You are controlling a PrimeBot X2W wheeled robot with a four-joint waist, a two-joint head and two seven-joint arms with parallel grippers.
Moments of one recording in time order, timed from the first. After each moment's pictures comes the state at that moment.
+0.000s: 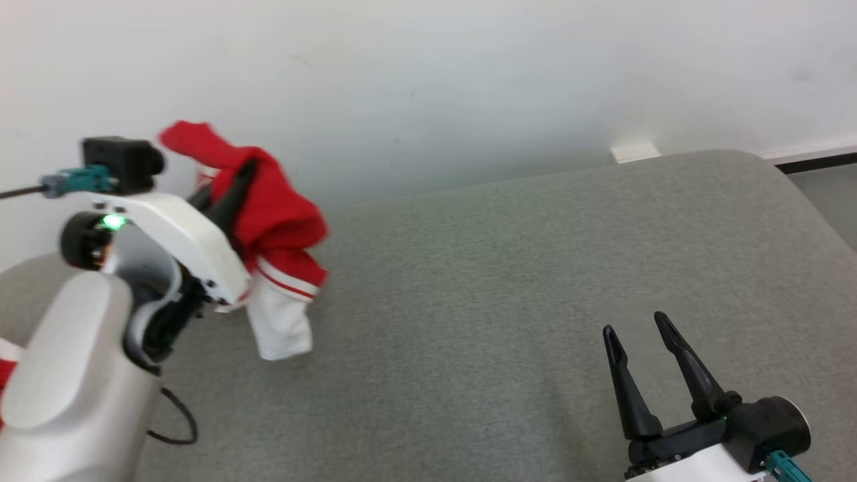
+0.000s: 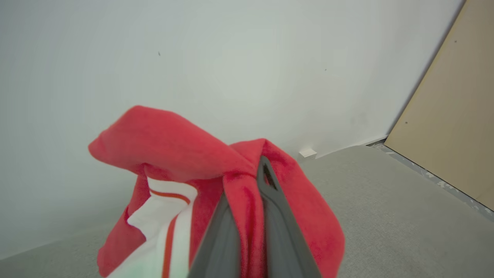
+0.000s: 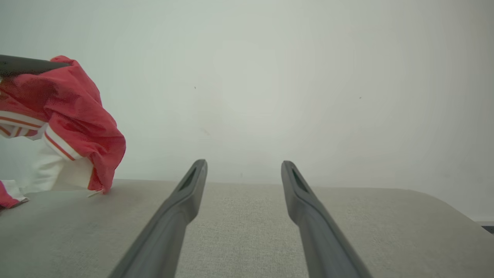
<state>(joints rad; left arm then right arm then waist) -0.70 0.42 -0.31 0.36 -0.64 -0.13 0.25 -0.13 -0.05 0.22 0.14 0.22 0.13 -0.26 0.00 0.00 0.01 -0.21</state>
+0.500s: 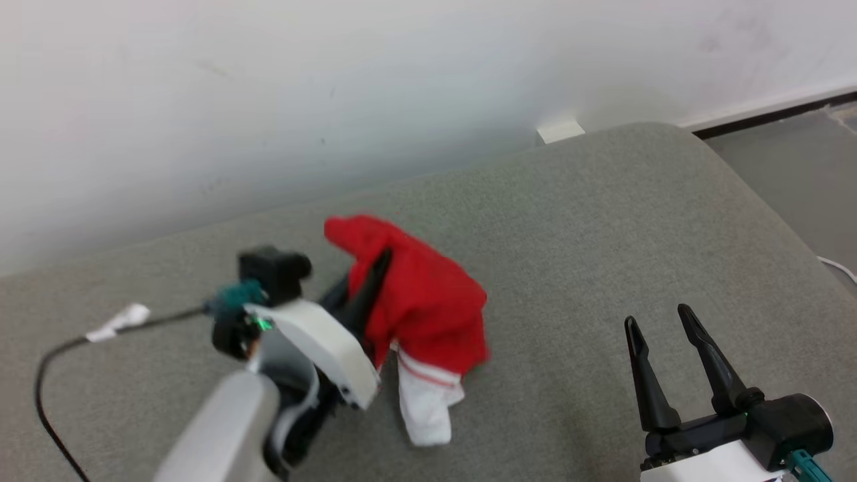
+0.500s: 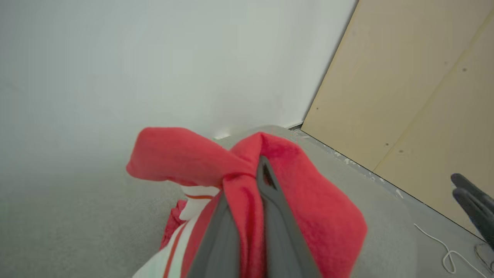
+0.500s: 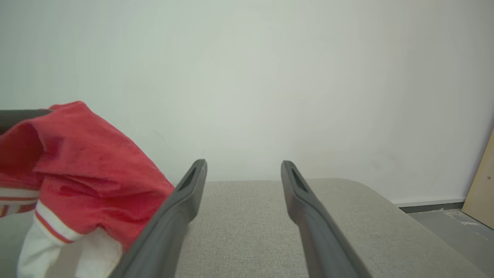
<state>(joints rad) -0.50 0.23 -0.44 0.18 -0.60 -0.06 0.11 -0.12 -0.05 0.16 0.11 0.20 0.13 -0.26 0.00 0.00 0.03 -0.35</state>
